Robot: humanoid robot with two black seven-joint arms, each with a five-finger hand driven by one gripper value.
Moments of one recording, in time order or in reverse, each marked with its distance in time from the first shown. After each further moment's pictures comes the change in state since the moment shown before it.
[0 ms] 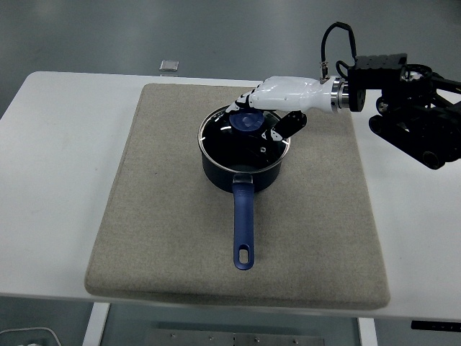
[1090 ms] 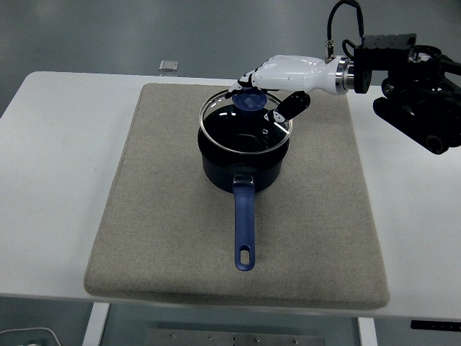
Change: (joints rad) left arm 0.000 0.000 0.000 0.000 0.000 0.000 0.000; right arm 0.049 0.003 0.016 -0.043 0.009 -0.015 0.000
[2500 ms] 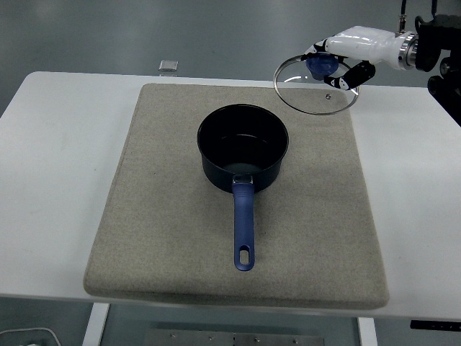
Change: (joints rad) left arm 0.000 0.000 0.000 0.000 0.000 0.000 0.000; right arm -0.012 -0.017 -0.023 -0.354 -0.004 -0.012 0.000
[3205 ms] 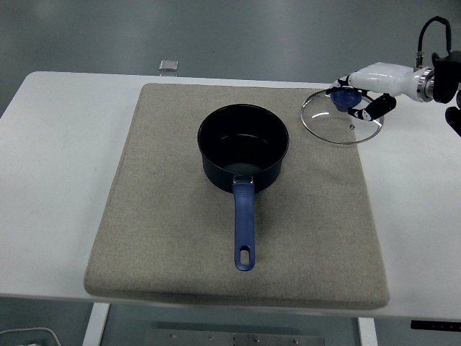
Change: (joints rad) left arm 0.000 0.000 0.000 0.000 0.000 0.000 0.000; right arm -0.089 -0.055 -0.051 -0.001 0.004 -0.002 0.000
